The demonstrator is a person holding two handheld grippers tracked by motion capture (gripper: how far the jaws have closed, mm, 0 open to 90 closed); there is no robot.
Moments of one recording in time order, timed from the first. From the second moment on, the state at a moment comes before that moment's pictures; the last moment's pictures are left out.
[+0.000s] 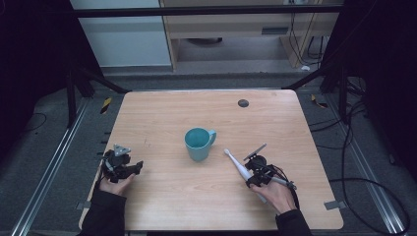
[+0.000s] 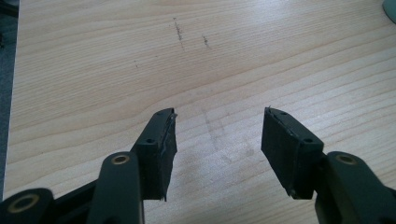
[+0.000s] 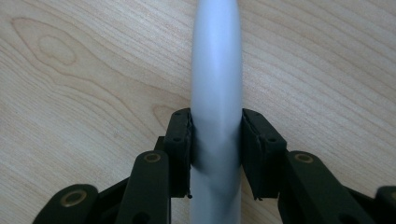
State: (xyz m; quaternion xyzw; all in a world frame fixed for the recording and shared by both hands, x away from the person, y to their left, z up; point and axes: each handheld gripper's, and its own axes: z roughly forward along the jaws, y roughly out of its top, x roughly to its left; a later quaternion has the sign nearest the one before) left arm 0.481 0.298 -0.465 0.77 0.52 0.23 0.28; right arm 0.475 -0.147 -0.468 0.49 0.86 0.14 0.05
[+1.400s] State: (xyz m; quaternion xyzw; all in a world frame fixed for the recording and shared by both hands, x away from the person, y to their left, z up) left arm 0.481 0.301 -0.461 0.76 0.53 0.24 0.30; right arm 0.459 -0.179 -0.426 0.52 0.76 0.36 0.16
